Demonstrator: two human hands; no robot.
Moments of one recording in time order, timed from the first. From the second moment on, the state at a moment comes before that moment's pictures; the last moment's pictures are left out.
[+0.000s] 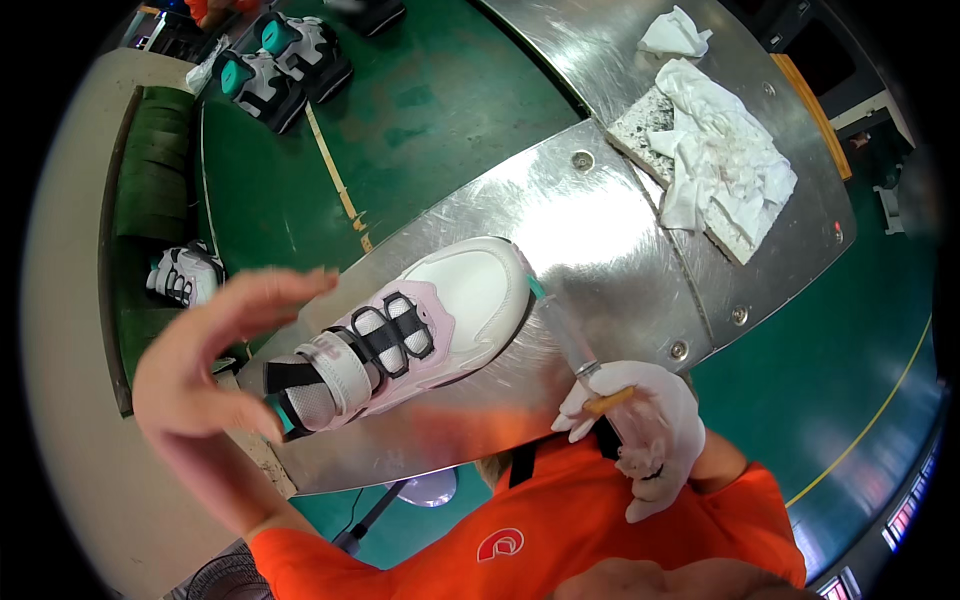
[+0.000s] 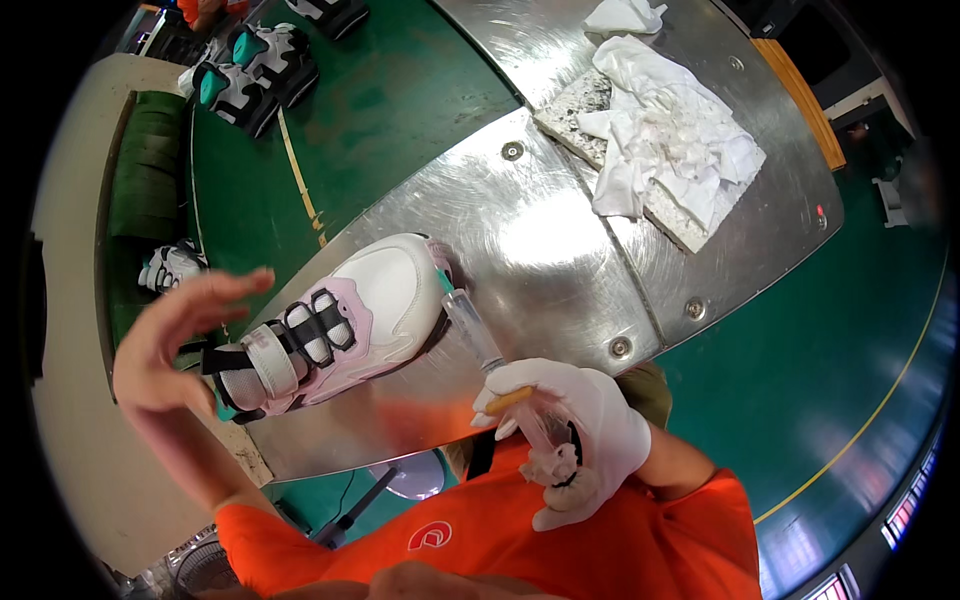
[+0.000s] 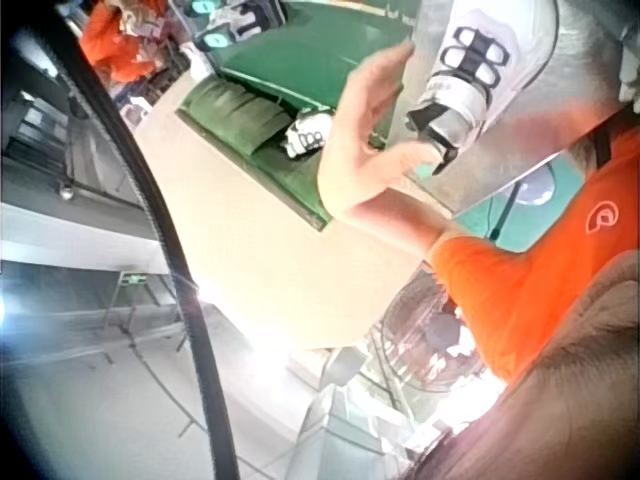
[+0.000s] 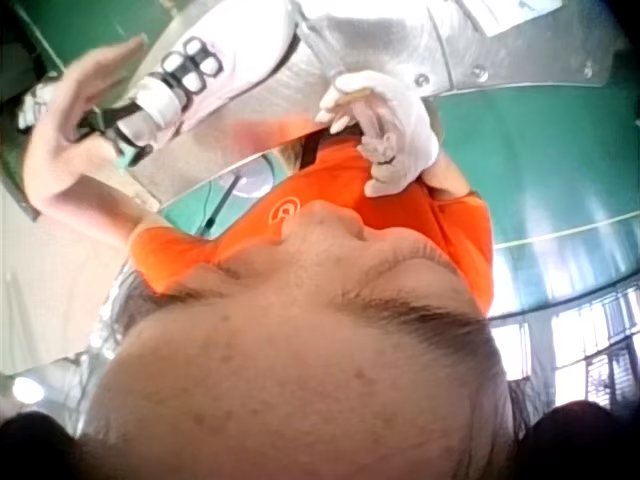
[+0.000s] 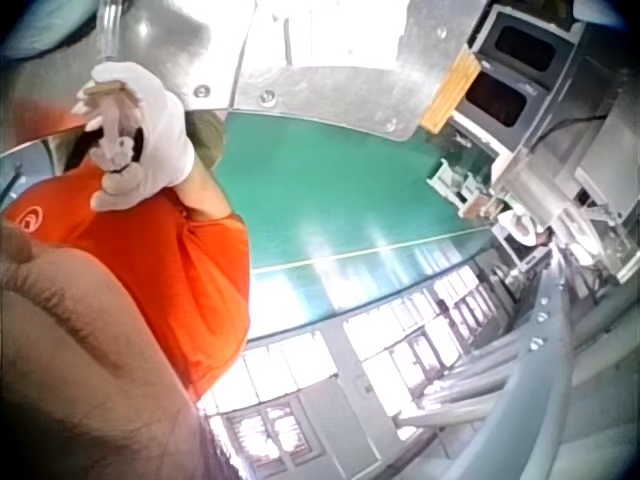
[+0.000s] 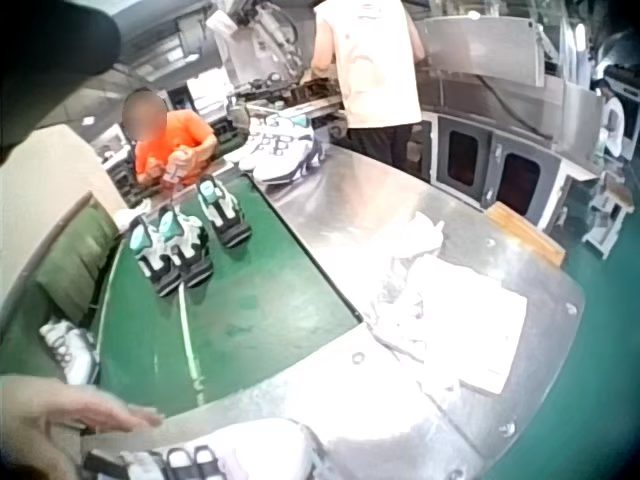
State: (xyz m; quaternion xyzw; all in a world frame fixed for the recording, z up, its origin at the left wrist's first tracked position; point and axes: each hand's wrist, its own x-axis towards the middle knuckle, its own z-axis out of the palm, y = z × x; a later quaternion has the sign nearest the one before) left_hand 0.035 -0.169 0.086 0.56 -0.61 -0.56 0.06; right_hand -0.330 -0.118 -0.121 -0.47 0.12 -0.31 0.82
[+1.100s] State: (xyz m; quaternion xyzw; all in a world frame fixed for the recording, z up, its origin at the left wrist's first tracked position) left_hand 0.005 -0.096 0.051 0.42 -0.62 -0.39 0.54; right_hand -0.284 -0.195 0.062 -0.50 -0.11 -0.18 0.84
